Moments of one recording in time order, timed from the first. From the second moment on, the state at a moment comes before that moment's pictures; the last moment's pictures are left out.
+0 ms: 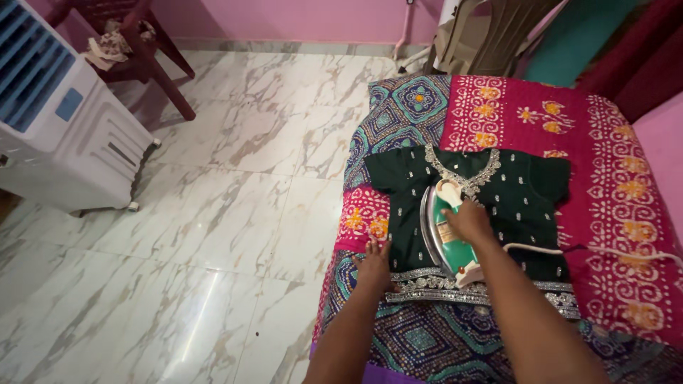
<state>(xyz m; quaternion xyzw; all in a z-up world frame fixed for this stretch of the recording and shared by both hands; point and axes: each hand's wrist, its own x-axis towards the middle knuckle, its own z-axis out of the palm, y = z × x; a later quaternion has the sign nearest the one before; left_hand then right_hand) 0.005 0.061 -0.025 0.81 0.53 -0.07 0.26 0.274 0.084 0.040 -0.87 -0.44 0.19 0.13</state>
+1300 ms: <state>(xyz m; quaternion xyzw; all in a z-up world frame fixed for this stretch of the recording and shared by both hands) 0.006 0.106 -0.007 0.90 0.40 -0.08 0.18 0.264 0.122 0.048 -0.88 -0.43 0.11 0.18</state>
